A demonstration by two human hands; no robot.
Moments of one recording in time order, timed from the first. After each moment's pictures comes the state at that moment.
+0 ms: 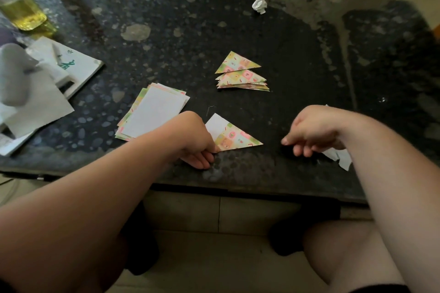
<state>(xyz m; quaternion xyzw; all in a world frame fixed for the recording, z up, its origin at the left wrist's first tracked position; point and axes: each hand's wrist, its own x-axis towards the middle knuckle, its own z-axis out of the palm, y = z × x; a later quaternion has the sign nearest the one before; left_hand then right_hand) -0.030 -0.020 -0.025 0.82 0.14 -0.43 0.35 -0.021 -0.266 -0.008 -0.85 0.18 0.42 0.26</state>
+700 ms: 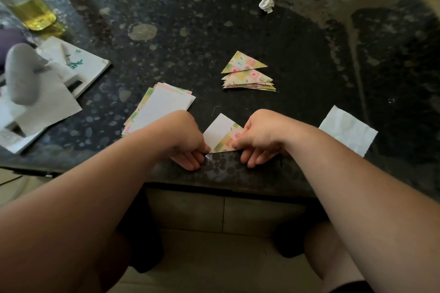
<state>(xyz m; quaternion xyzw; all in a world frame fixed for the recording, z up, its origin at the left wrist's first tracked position) -0.029 0.001 -0.022 0.83 0.16 -0.43 0.32 -0.020 -0.176 -0.023 -0.82 0.12 0.45 0.32</state>
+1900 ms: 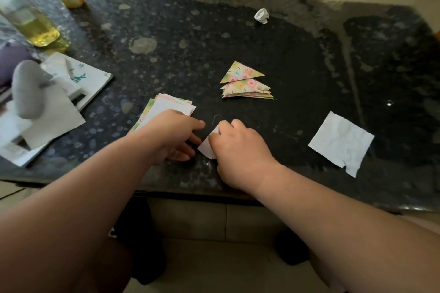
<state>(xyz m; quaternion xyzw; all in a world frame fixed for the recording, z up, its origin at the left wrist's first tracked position) -0.023 0.020 -0.015 0.80 0.21 -0.31 0.47 -0.066 -0.129 -0.019 -0.97 -0.22 0.12 0.01</state>
